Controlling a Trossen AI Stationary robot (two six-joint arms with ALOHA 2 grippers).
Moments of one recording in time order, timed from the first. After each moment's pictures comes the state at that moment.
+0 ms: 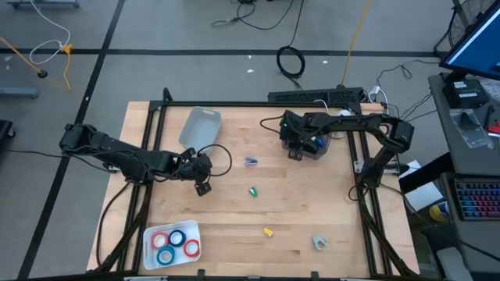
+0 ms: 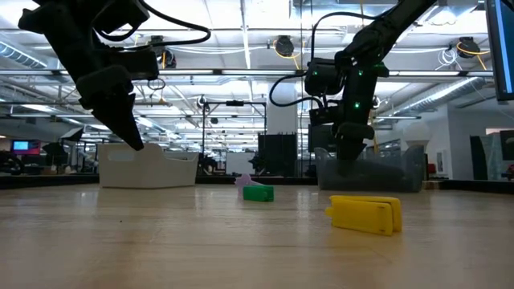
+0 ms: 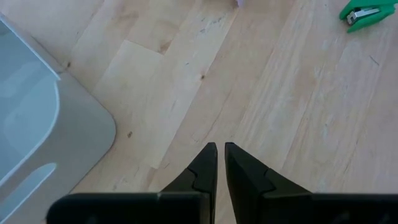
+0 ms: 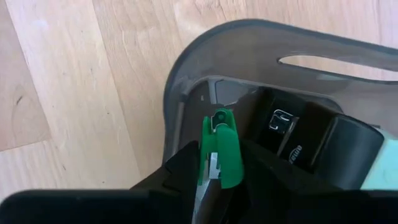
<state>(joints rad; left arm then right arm) -0.16 1.24 0.63 -0.46 -0.34 -0.49 -0.46 1.67 1.01 -0.61 0.05 -0.25</state>
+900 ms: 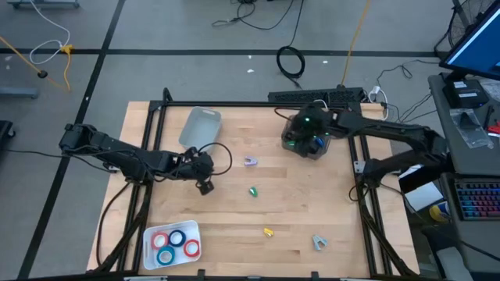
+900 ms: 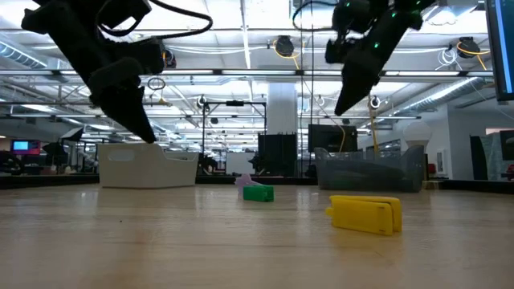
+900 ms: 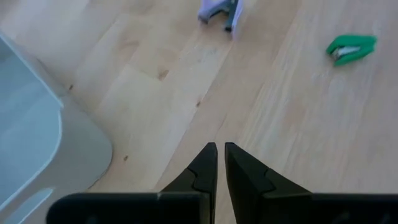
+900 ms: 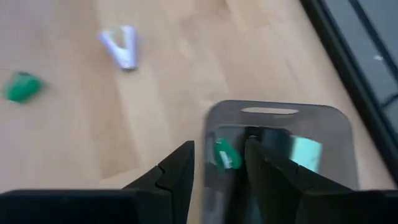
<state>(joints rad) -0.16 1.24 0.63 -0.38 -0.38 -0.50 -0.40 1.30 1.01 -0.67 0.01 -0.08</state>
